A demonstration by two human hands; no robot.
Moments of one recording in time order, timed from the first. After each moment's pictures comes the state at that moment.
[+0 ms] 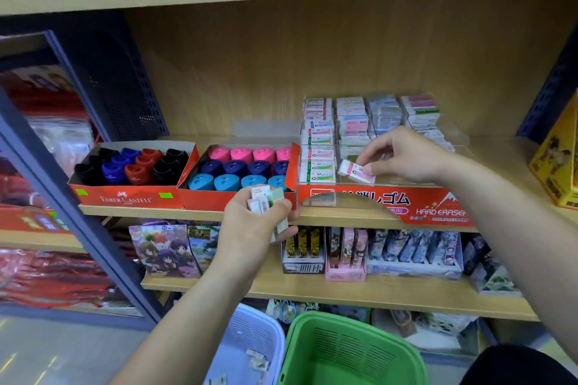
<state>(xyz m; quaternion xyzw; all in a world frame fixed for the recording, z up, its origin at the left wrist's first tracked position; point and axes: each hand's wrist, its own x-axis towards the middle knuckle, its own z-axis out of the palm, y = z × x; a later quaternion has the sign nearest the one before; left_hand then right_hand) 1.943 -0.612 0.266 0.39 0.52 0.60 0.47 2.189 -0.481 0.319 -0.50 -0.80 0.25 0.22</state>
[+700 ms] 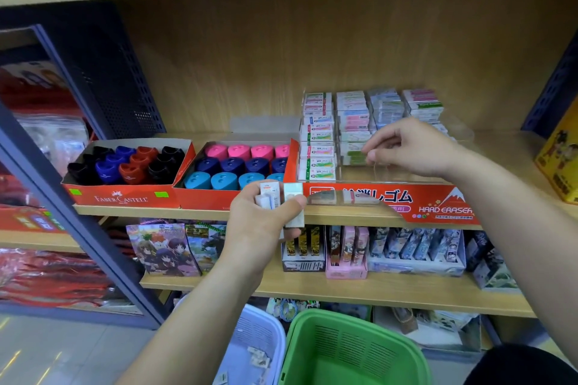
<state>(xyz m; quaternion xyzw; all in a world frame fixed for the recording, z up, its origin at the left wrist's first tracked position) 1.952 -0.603 0.265 0.41 0.54 0.58 0.45 2.193 -0.478 0.319 -0.51 -0.79 0.23 0.25</state>
